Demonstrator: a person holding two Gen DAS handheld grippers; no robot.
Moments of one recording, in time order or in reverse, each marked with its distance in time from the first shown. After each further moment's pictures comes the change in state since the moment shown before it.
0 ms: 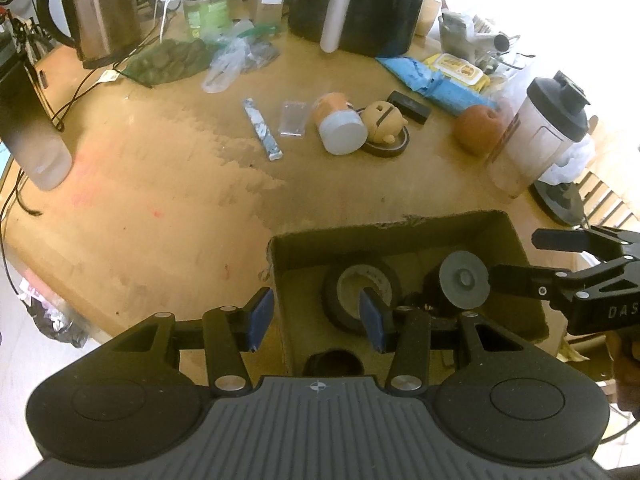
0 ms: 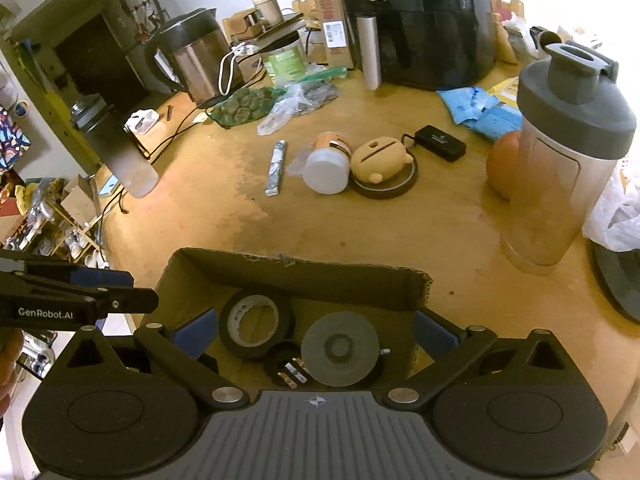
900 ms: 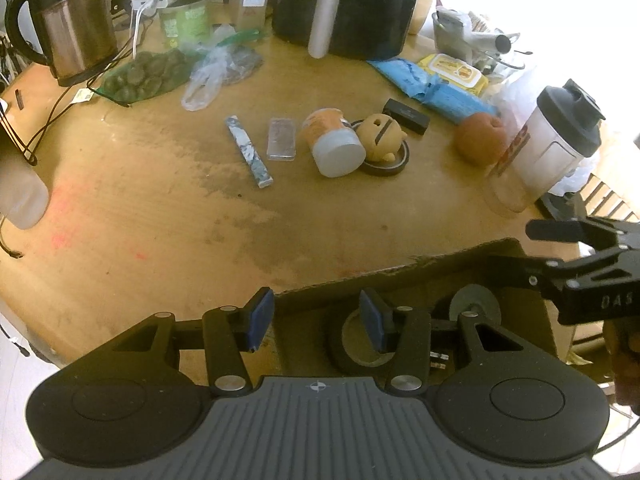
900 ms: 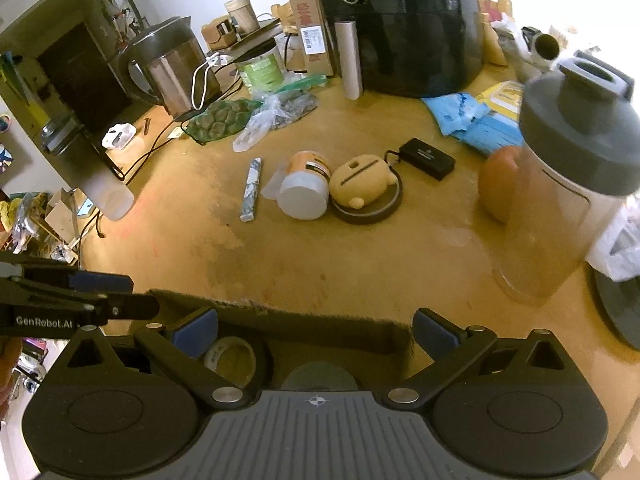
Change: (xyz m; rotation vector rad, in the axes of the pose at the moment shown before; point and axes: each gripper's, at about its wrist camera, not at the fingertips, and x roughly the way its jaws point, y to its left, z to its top) left arm 0.024 0.006 0.034 0.041 0.013 -0.027; right arm 0.025 -0.007 0.035 0.020 -0.011 -0.030
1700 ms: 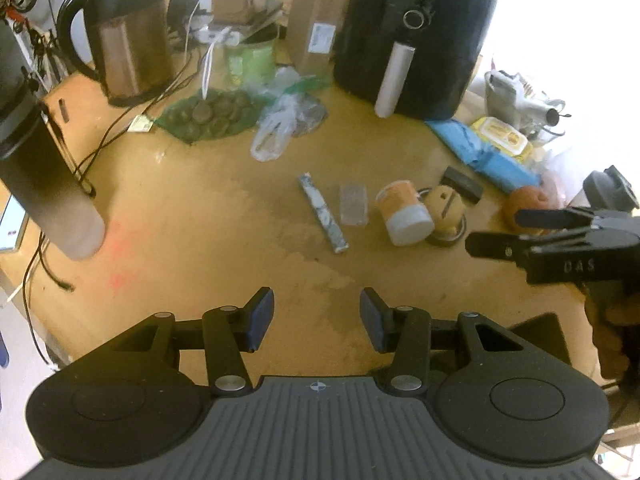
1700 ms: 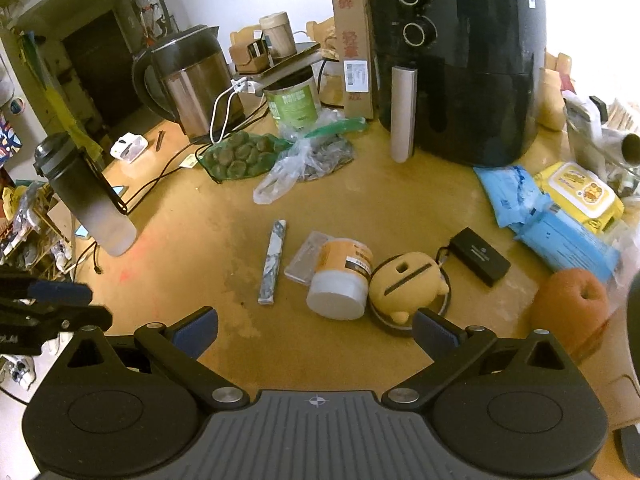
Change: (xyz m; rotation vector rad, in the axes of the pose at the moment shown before) left arm -0.020 0.058 0.034 -0.090 -0.086 0.059; right arm 0.056 0.033 0.081 -0.110 -0.041 0.012
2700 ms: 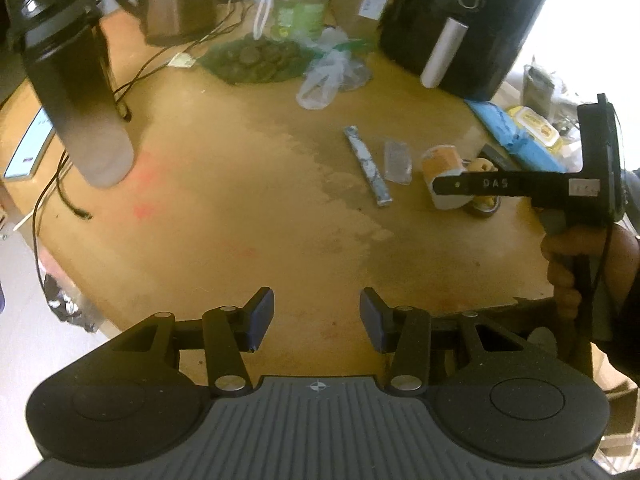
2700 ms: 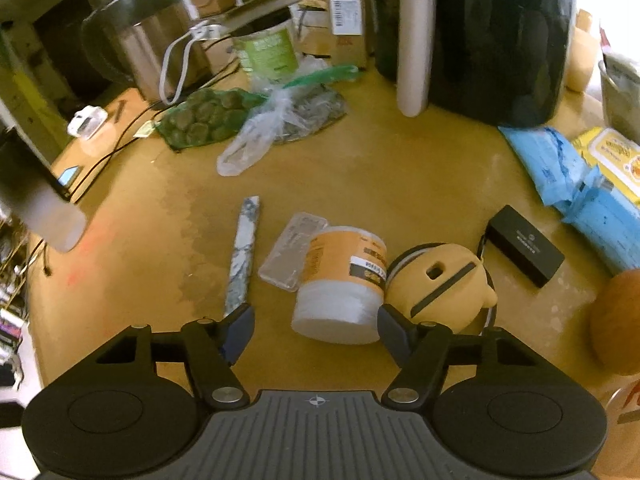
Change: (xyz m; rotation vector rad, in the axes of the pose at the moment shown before) left arm 0.008 0.041 -0.031 -0.122 0.077 0.017; right arm 0.100 0.000 0.014 0.067 0.111 -0.059
